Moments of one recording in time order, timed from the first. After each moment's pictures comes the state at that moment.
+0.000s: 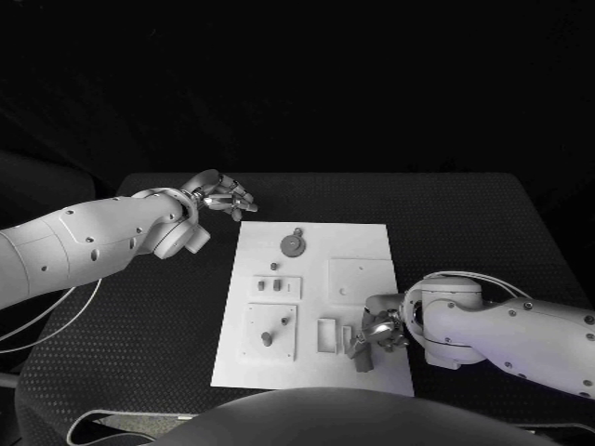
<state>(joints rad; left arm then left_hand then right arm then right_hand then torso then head) 1.16 -0.80 -0.15 1.16 -0.63 -0.28 0.12 1.09 -0.10 0.47 -0.28 0.05 0.85 0.18 0.39 0.39 1.16 0.12 0.07 0.33 1.06 0.03 0.58 0.59 0.03 1.07 -0.07 0.11 1.05 1.07 -0.72 -0.24 1.62 -1.20 0.17 -0.54 0.67 -0.10 0.62 -0.29 0.05 1.01 0.08 0.24 0.70 1.14 -0.02 1.08 1.03 1.26 -0.11 1.46 1.10 0.18 1.10 -0.09 1.11 1.31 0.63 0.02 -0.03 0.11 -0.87</state>
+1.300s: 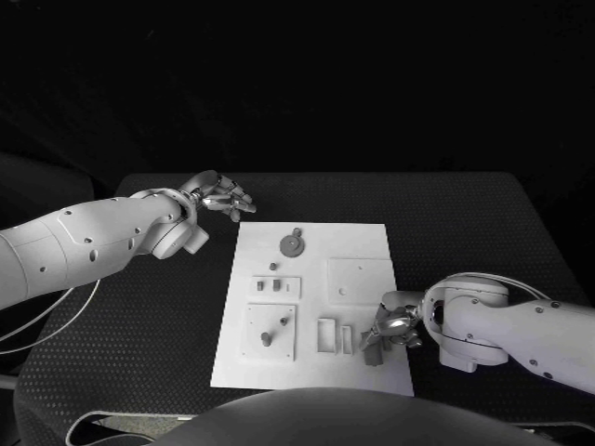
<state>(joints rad) 1.16 -0.80 -0.15 1.16 -0.63 -0.27 0.11 1.08 -0.10 0.47 -0.28 0.05 0.85 0.18 0.39 0.39 1.16 0.12 0.07 0.33 1.06 0.03 0.58 0.59 0.02 1.07 -0.07 0.11 1.05 1.08 -0.80 -0.24 1.65 -1.10 0.10 -0.52 0.69 0.00 0.60 -0.29 0.05 1.02 0.09 0.24 0.70 1.16 -0.02 1.08 1.02 1.26 -0.10 1.46 1.12 0.18 1.10 -0.08 1.11 1.31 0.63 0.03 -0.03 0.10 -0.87</state>
